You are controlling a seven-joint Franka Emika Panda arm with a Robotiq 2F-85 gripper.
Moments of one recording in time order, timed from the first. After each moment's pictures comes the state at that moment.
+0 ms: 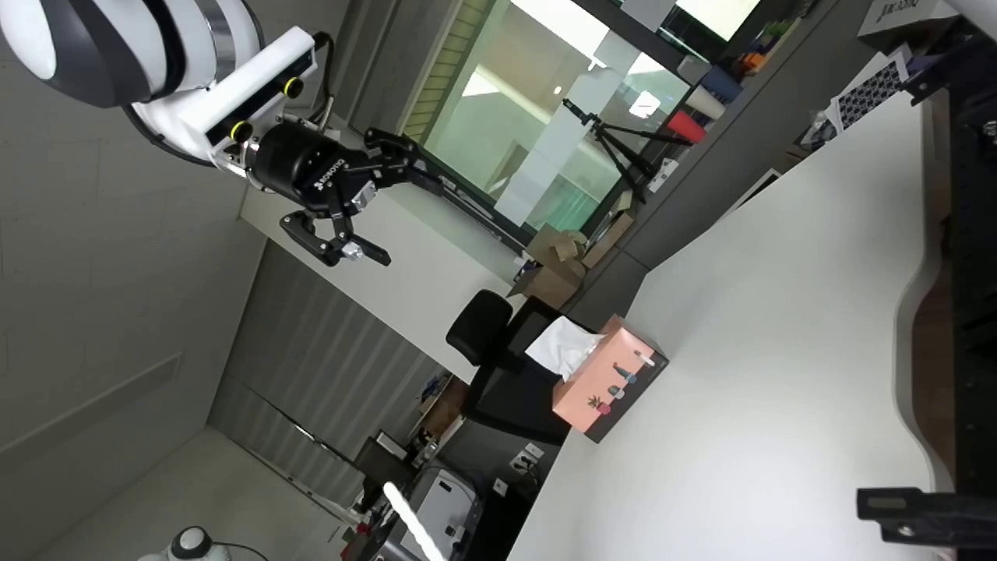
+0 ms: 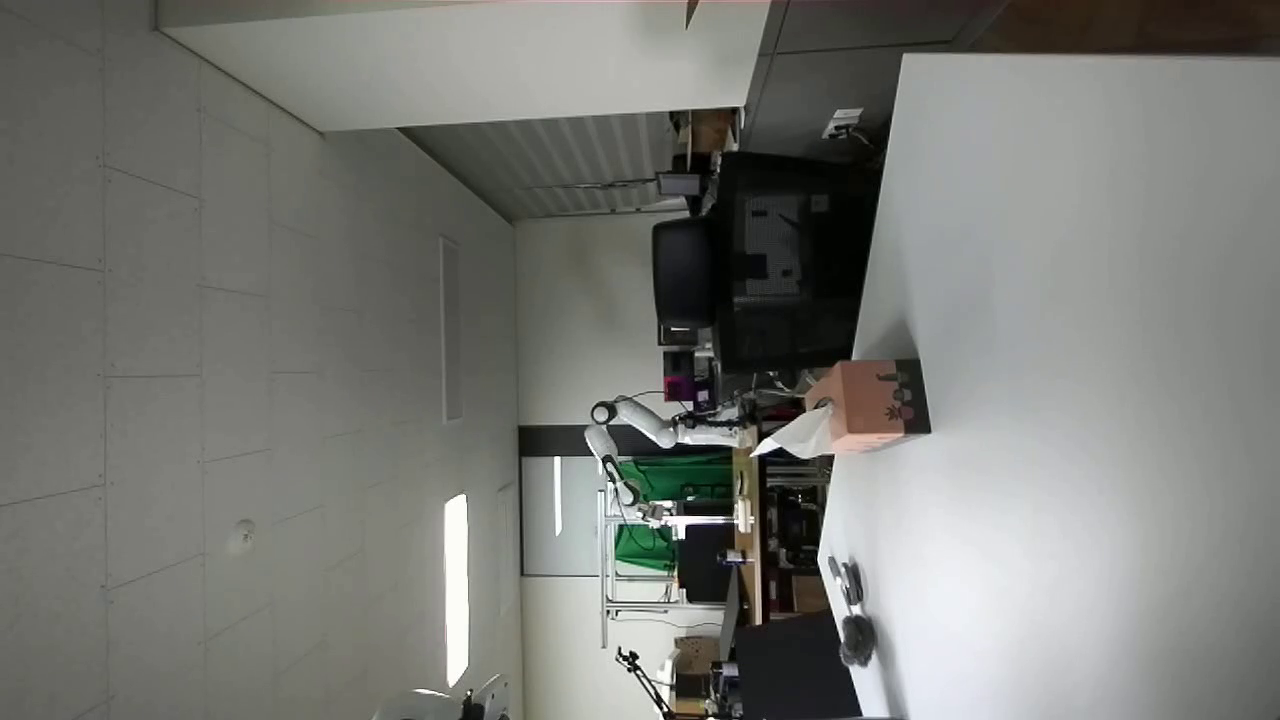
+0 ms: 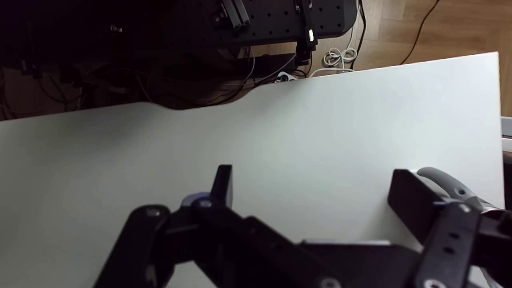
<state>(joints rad) 0.10 -0.39 0.31 -2.20 0.17 1.62 0.45</state>
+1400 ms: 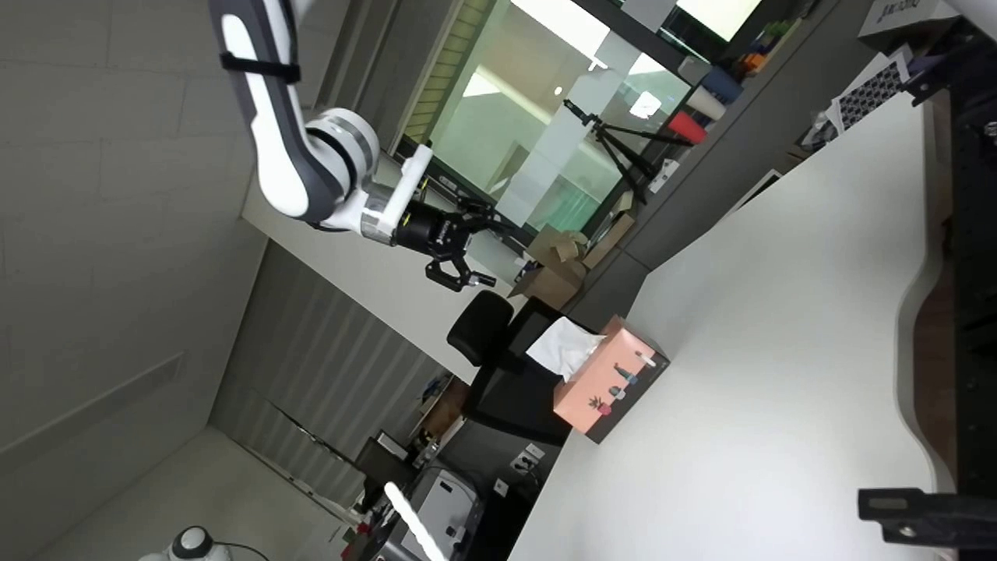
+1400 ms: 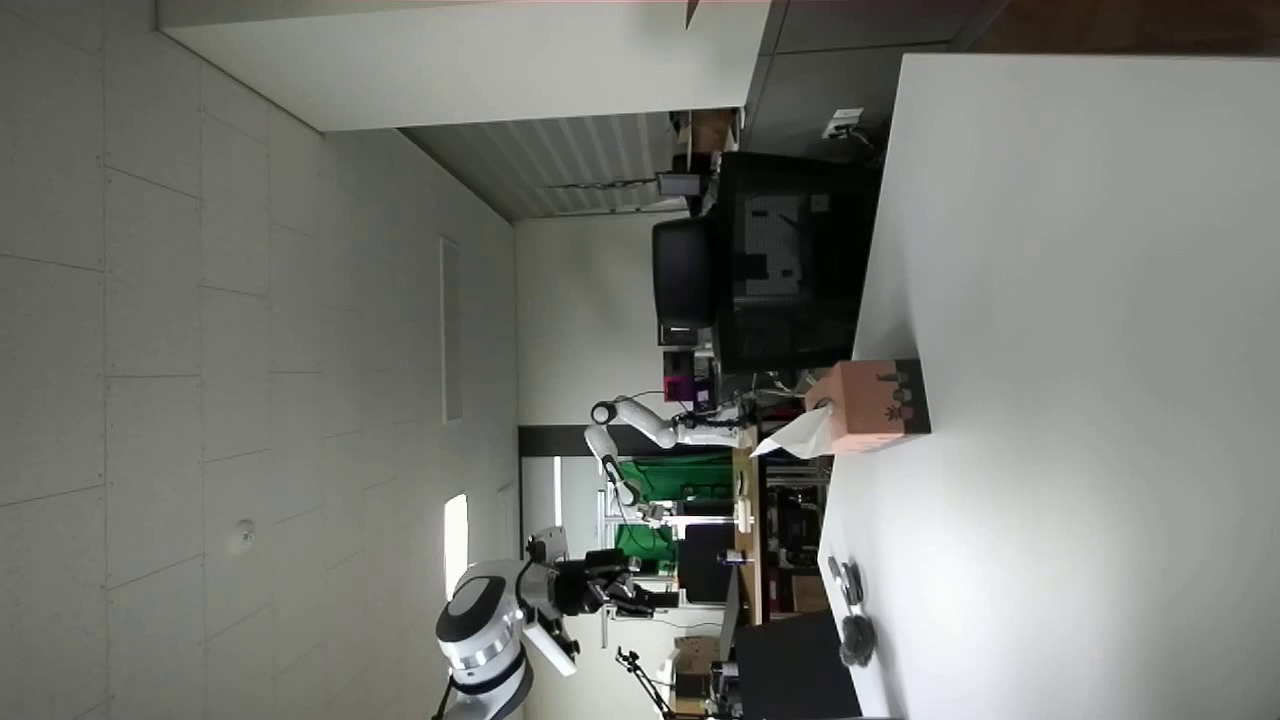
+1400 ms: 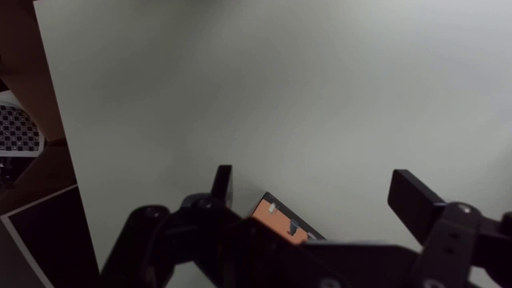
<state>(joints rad) 0.06 0.08 0.13 -1.94 -0.24 1.85 0.37</state>
